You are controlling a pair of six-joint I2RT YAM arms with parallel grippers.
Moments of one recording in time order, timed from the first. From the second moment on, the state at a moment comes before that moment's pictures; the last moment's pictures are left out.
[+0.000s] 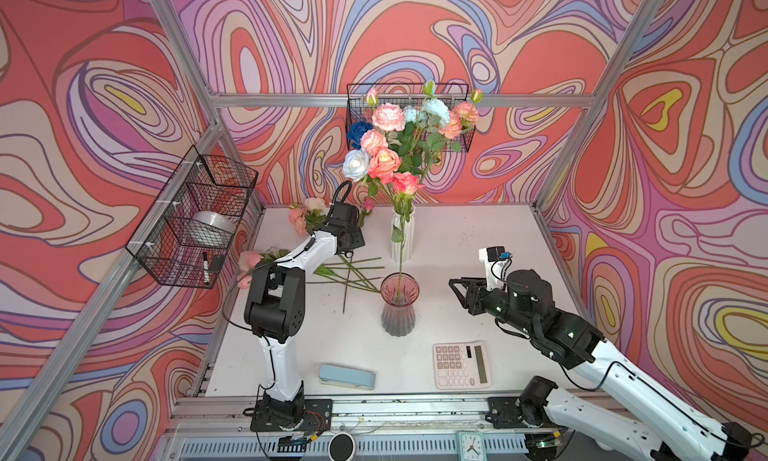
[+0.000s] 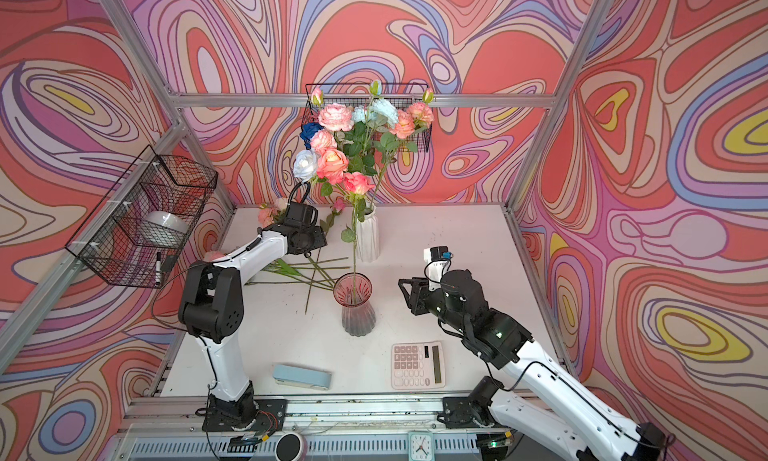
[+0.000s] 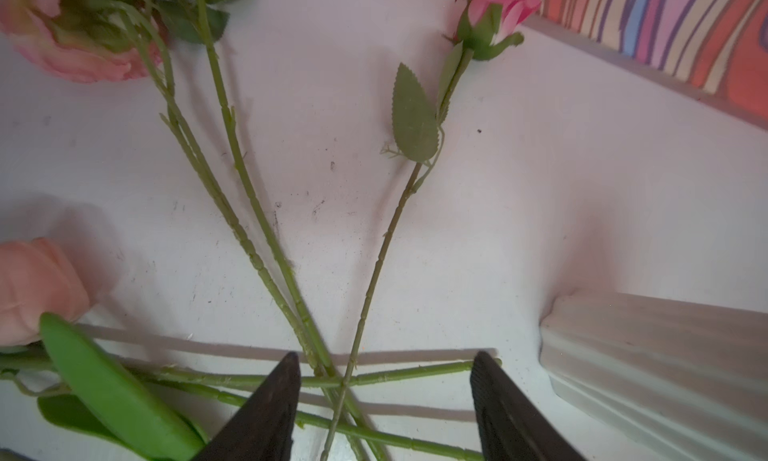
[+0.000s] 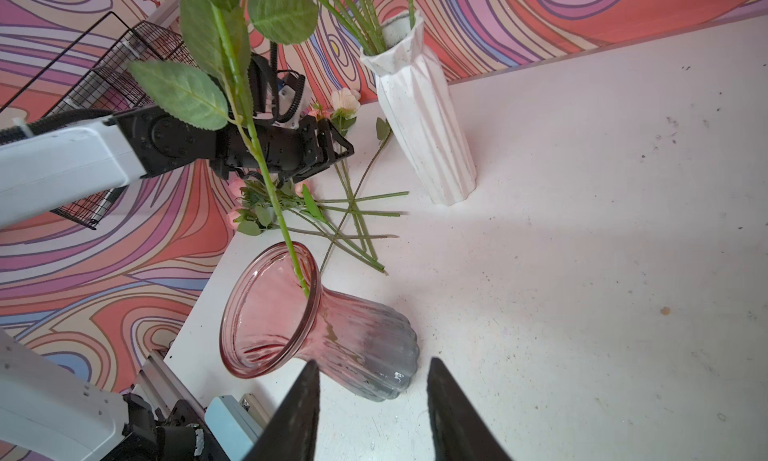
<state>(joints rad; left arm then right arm) -0.27 2.01 1.54 -0.49 -0.12 -0.53 0.70 0.79 0.84 -0.45 0.04 0.56</state>
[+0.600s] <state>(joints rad) -0.27 2.31 1.87 -0.79 -0.16 -0.46 0.70 0.80 0.84 -0.47 0.06 0.55</state>
